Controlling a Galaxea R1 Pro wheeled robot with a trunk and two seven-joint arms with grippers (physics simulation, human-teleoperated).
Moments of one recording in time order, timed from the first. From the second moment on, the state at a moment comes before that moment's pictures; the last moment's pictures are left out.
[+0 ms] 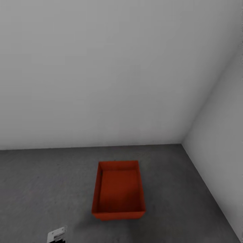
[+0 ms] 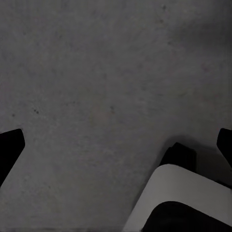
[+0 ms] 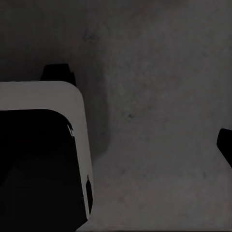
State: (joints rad) left arm -0.52 0.08 -0.02 0.00 0.33 0.00 0.33; right arm -0.39 -0.11 -0.08 0.03 0.05 0.05 -0.08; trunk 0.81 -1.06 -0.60
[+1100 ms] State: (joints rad) left arm -0.48 0.07 -0.02 0.00 0.32 0.01 0.30; right arm -0.32 -0.04 -0.09 0.03 0.05 0.05 -0.08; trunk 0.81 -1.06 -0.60
